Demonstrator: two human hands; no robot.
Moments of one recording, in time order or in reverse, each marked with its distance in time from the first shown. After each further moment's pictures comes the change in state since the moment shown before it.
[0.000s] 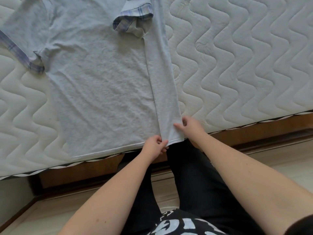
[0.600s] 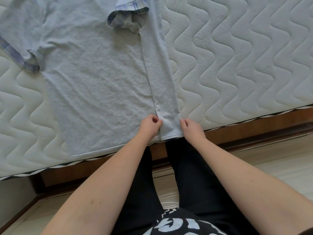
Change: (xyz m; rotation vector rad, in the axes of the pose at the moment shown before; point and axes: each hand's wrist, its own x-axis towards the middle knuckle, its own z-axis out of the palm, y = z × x) left_hand 0.022 0.059 -0.027 0.128 0.208 0.067; right_hand -0.014 0.018 0.016 -0.040 0.126 0.041
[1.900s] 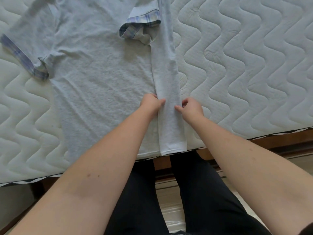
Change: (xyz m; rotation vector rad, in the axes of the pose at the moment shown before) left_hand 0.065 0.091 -0.057 0.030 0.111 0.014; right_hand 0.074 -0.102 -0.045 0.082 0.063 0.015
